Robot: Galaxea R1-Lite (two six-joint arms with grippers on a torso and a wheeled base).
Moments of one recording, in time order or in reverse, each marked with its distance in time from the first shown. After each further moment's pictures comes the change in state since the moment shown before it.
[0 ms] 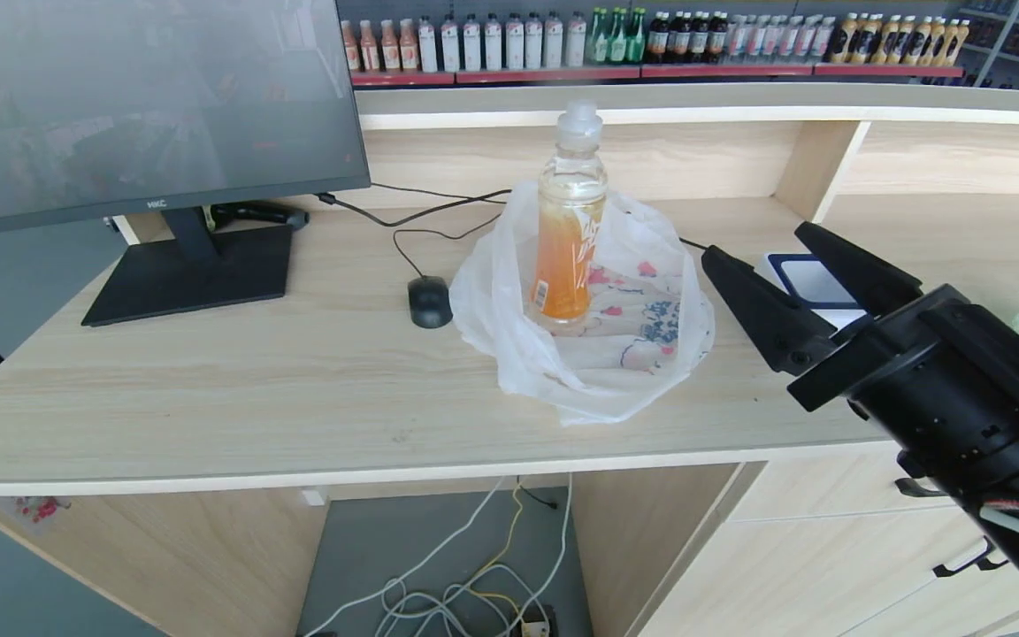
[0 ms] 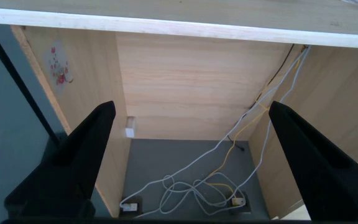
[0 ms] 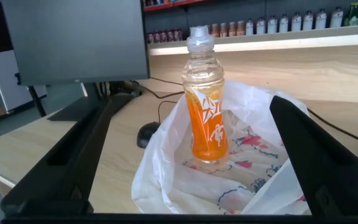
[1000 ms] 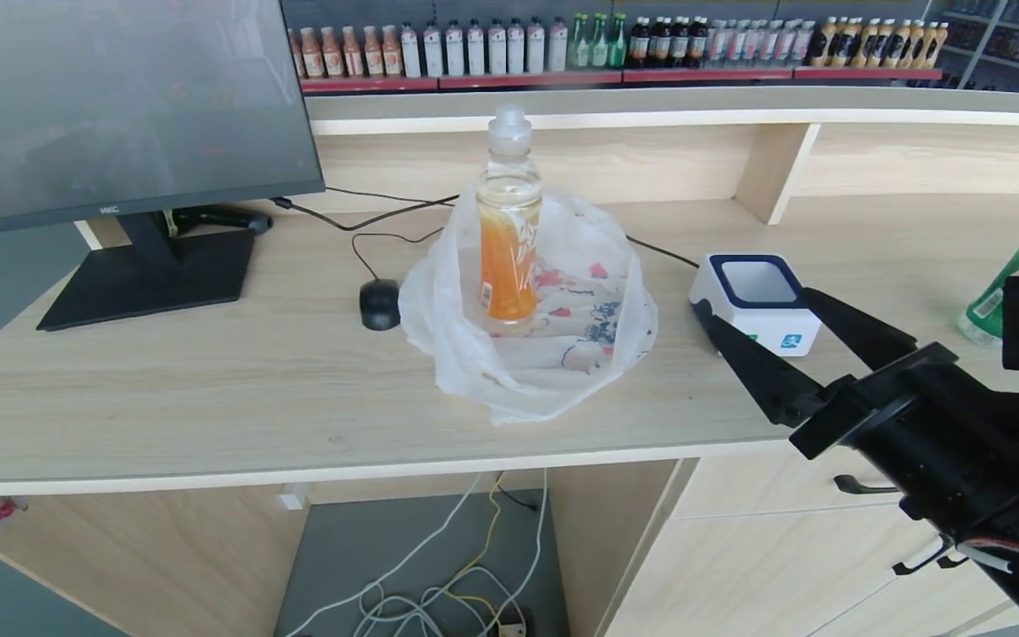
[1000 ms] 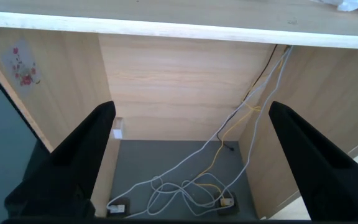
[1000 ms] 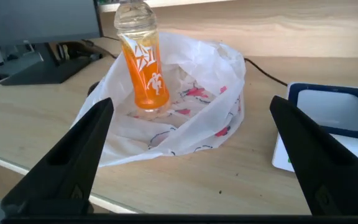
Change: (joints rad) left arm 0.000 0.000 0.000 0.000 0.000 0.000; right arm -0.076 0.020 0.131 -0.011 0.000 0.013
